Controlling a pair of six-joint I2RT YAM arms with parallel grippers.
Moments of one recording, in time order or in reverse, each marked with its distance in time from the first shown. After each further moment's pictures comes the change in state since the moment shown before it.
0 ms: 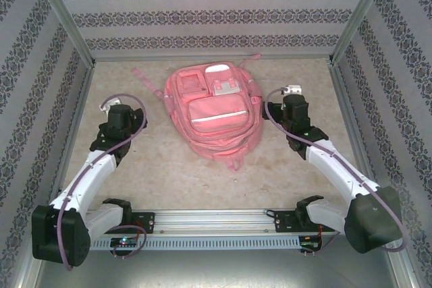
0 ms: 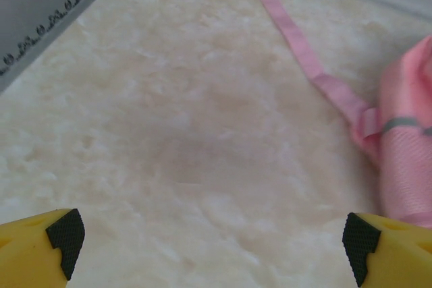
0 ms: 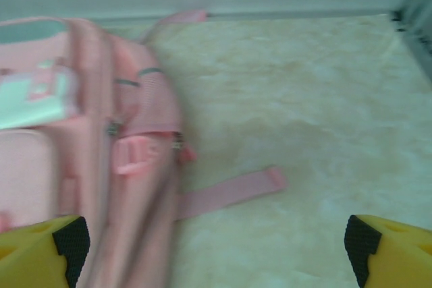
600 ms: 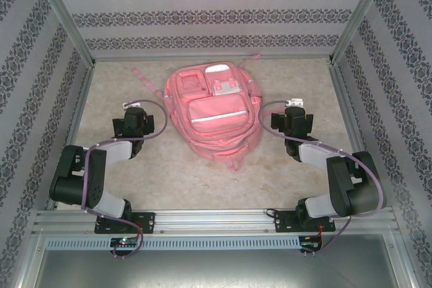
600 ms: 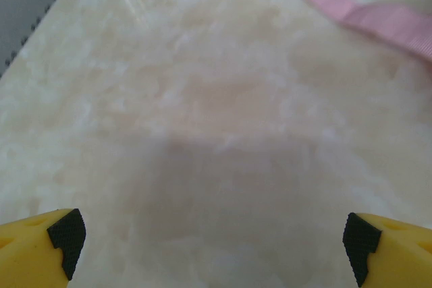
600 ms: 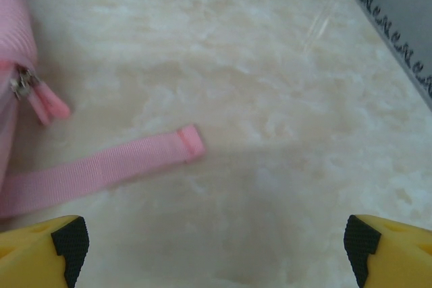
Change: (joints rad) left arm 0.000 0.449 -0.082 0.570 -0.024 0.301; right arm -0.132 0.269 -0.186 0.427 0.053 -0.106
